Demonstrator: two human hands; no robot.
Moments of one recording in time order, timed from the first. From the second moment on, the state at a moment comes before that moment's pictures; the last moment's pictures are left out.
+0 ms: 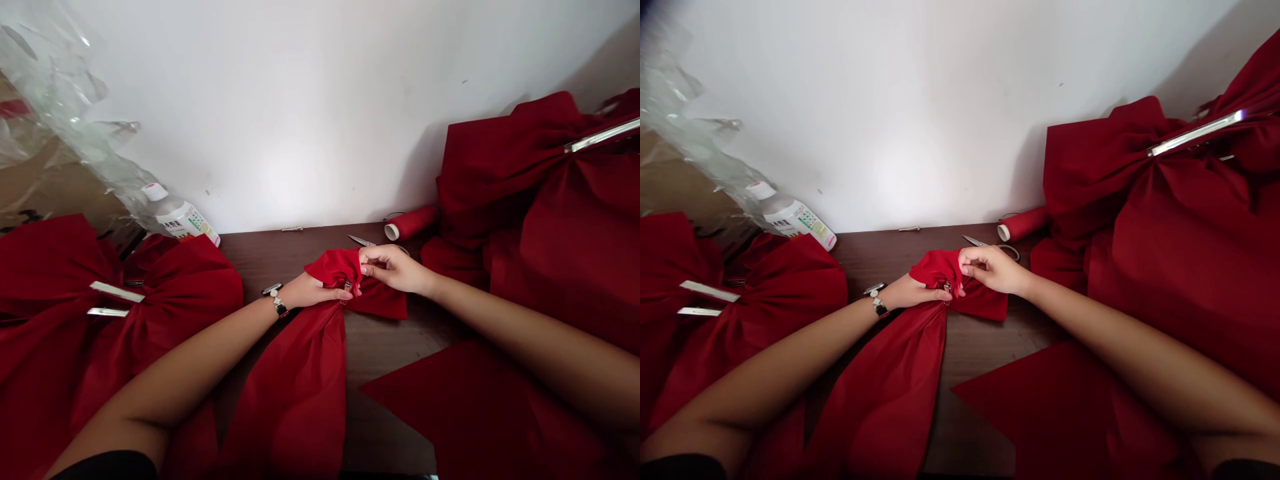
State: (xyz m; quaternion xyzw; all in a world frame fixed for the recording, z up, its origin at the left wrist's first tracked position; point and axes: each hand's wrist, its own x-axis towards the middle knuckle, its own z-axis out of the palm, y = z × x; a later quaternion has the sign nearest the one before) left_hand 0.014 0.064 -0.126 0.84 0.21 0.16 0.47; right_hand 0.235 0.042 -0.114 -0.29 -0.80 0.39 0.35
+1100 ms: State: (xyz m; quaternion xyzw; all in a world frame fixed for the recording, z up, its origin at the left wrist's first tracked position) left_hand 0.014 0.063 -0.124 0.85 0.24 0.18 0.42; right_hand 0.224 0.033 -0.122 -0.26 -0.74 0.50 0.38
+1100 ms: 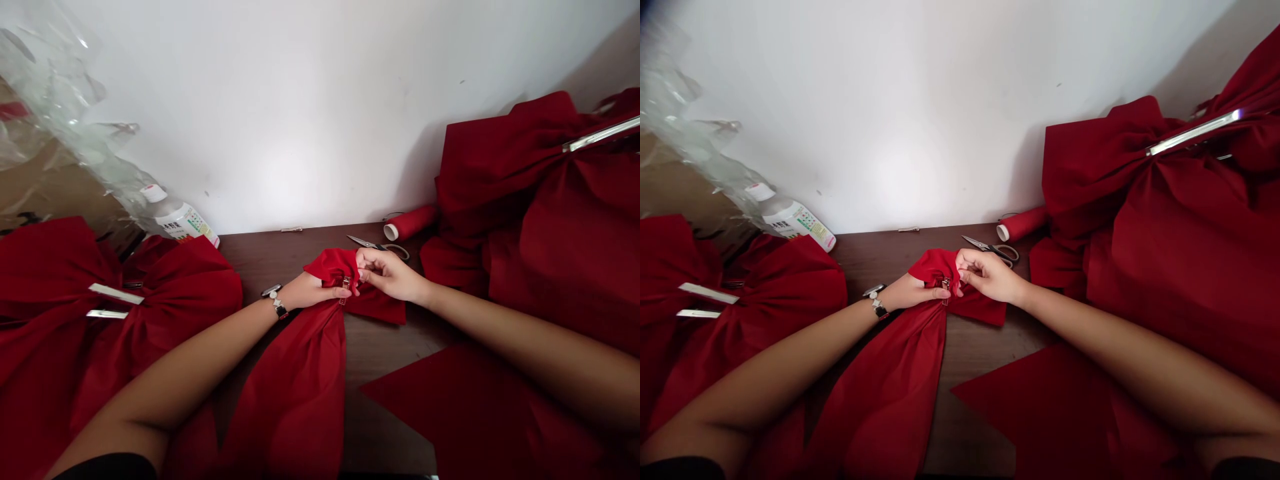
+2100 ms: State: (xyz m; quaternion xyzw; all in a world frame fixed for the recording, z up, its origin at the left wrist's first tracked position) left_hand 0.014 0.063 -0.129 0.81 0.34 0.27 0.39; right_hand 0.225 0.038 -0.117 -0.39 -0.65 0.52 0.40
